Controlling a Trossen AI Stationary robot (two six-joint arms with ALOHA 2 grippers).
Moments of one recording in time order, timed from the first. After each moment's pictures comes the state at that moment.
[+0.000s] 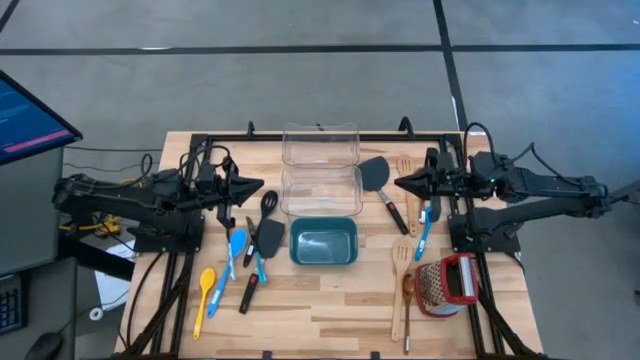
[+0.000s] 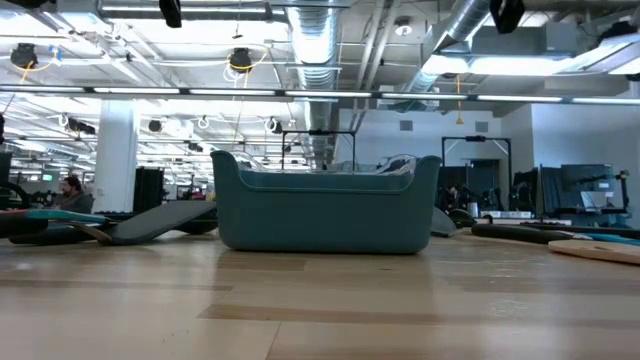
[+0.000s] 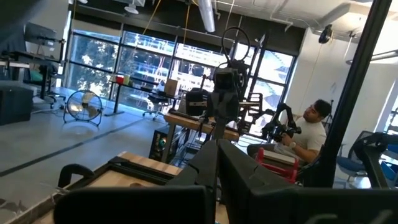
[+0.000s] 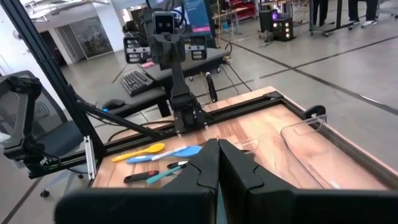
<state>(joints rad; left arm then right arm) -0.10 0.68 0.51 0.41 -0.28 -0.19 0.01 0.68 0.80 -0.24 0.13 0.26</state>
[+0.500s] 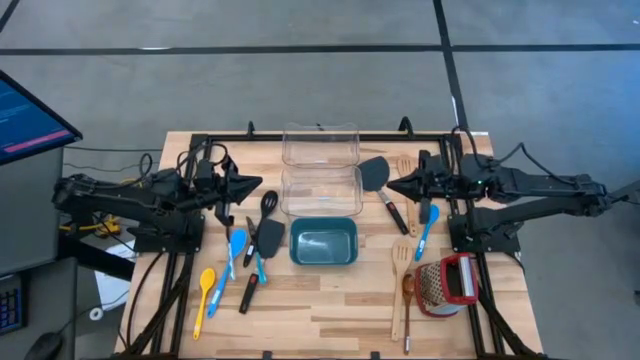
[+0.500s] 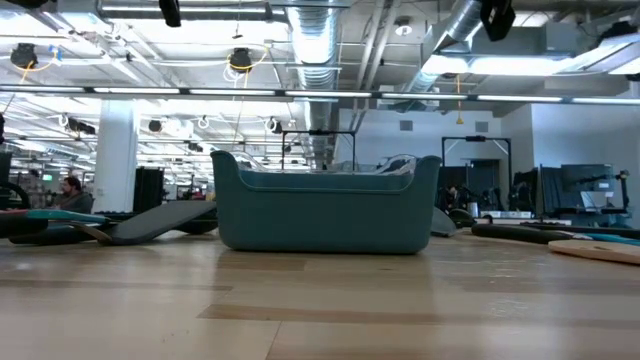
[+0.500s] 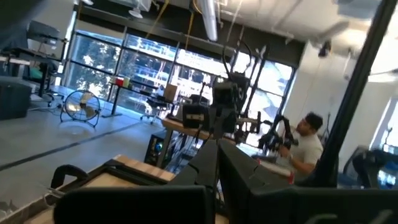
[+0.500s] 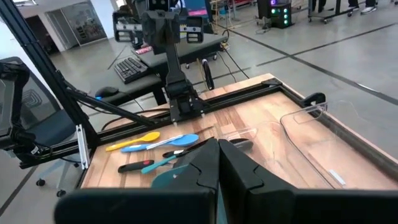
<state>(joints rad) -0.10 0.68 0.51 0.44 -0.31 -0.25 0.01 0.75 0.80 -0.23 0.13 0.26</state>
